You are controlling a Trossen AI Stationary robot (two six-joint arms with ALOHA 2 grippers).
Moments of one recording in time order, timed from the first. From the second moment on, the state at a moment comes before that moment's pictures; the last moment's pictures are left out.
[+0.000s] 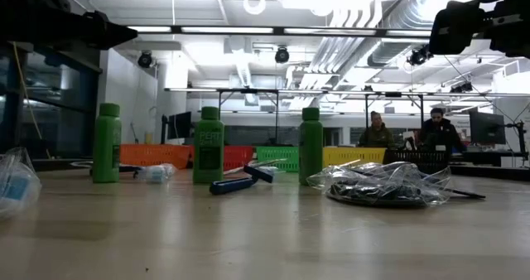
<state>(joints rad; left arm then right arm) -0.03 0.02 0.18 -0.16 -0.04 0.33 0.12 0.33 0.01 0.41 -0.37 -0.21</state>
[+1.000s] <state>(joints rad) -0.03 0.02 0.18 -0.16 -0.04 0.33 0.11 0.33 0.01 0.41 -0.13 -0.23</state>
